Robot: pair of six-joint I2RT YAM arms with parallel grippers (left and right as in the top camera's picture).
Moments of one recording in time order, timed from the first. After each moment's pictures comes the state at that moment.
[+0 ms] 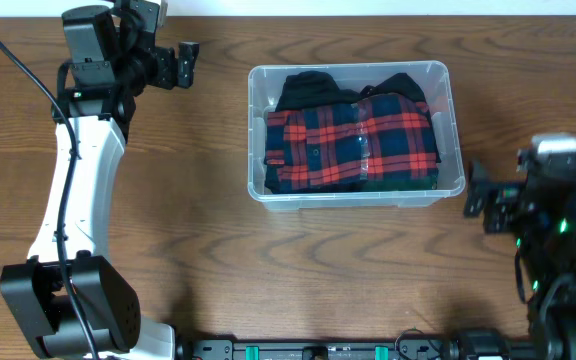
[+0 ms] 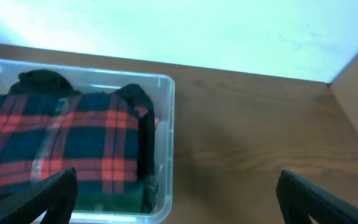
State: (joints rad) left arm 0.09 1.67 1.44 -0.34 0.35 0.19; right arm 0.05 0.65 0.96 -0.72 0.07 -0.06
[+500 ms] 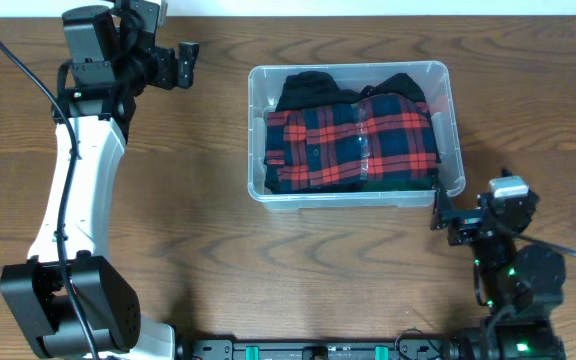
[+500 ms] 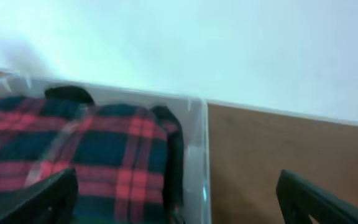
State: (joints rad) left arm 0.09 1.67 1.44 -0.34 0.35 0.19; right arm 0.05 0.38 0.31 -0.02 -0.07 -0.05
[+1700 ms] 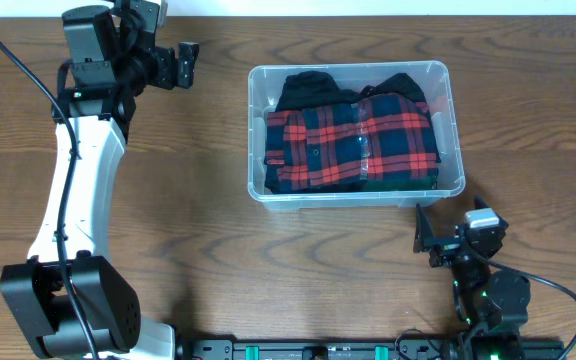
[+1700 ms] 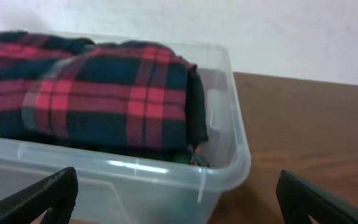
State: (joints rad) left arm 0.09 1.67 1.44 -0.34 0.35 0.19; right arm 0.05 0.09 0.01 -0.06 -0.10 -0.02
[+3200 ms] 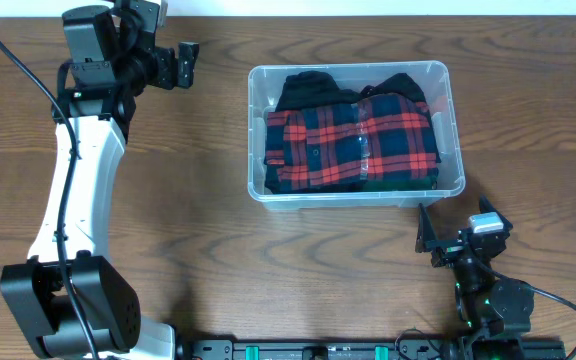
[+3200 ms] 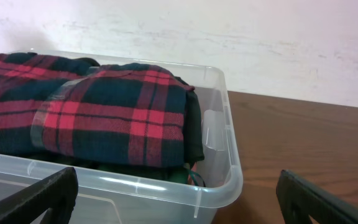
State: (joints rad) left arm 0.09 1.67 1.44 -0.34 0.35 0.19; right arm 0.05 0.01 0.01 -0.06 -0.10 -0.03
